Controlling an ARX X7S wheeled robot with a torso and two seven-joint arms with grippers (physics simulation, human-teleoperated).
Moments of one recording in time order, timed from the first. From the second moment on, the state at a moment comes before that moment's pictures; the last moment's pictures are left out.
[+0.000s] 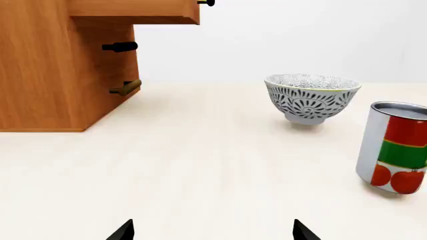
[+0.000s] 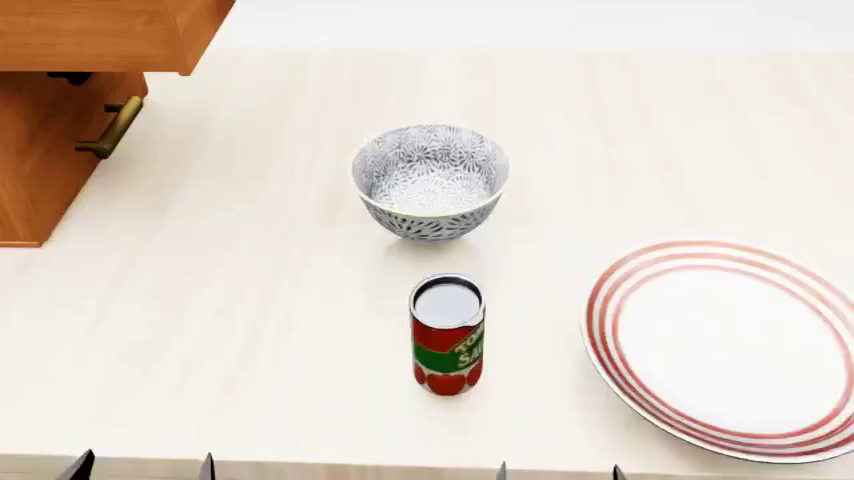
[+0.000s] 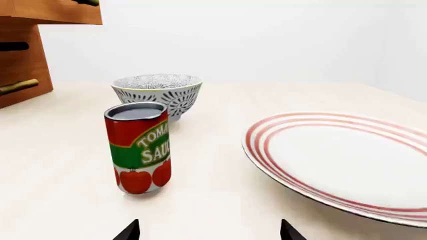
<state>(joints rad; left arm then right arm) 0.00 0.00 0.00 0.00 0.00 0.00 0.00 0.00 0.00 0.00 0.00 0.00 0.00 0.00</state>
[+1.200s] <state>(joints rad) -0.04 -0.14 0.03 0.72 -0.08 -0.43 -0.12 0.03 0.14 -0.04 -0.74 0.04 0.40 0.12</state>
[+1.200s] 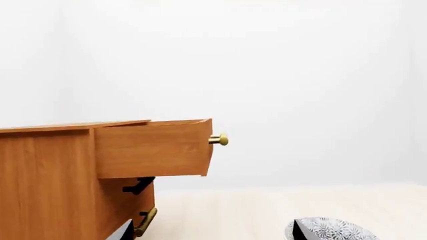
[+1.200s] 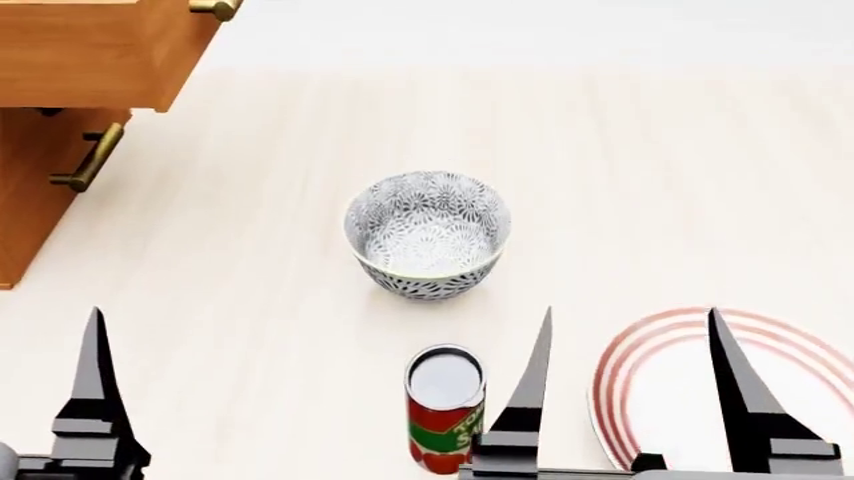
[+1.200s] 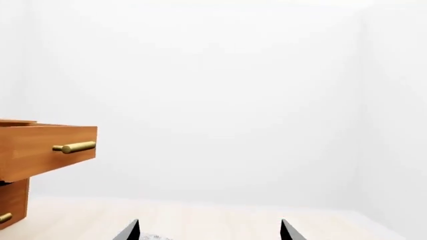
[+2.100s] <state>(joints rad) -0.03 -0.17 0.03 0.69 -0.13 -0.41 -0.15 0.04 0.17 -0.07 -0.72 0.07 0.39 0.17</state>
